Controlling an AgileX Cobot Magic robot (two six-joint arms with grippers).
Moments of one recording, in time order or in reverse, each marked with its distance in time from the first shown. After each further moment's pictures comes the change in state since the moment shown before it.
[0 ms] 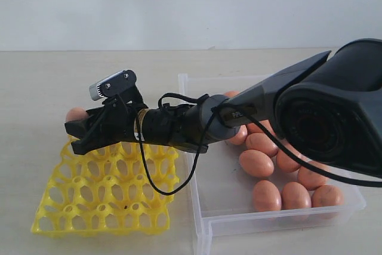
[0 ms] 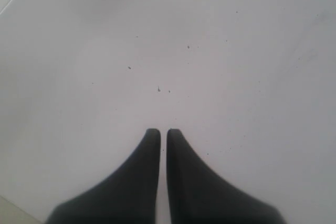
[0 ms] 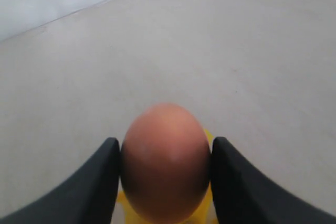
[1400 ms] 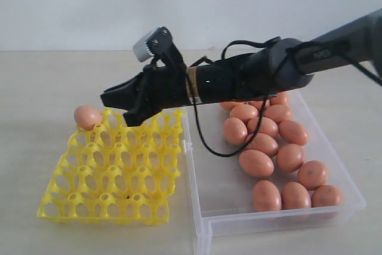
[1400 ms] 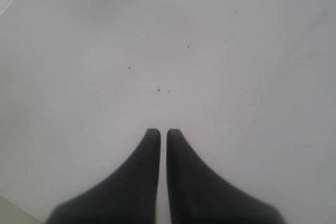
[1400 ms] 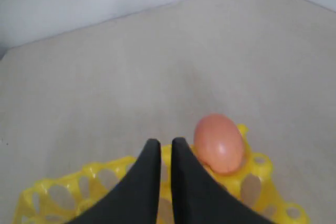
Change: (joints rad) left arm 0.000 0.000 0.000 0.000 0.000 0.000; right arm -0.212 -0.275 0.185 -0.536 -0.204 0.273
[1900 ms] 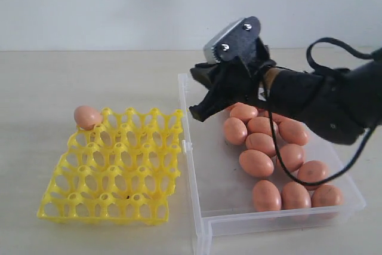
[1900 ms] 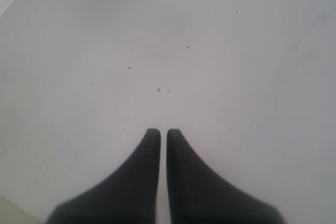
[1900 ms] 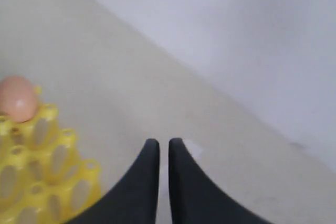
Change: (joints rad) left arm 0.000 0.000 0.000 0.000 0.000 0.000; right arm -0.063 -0.372 0.555 0.863 0.182 -0.960
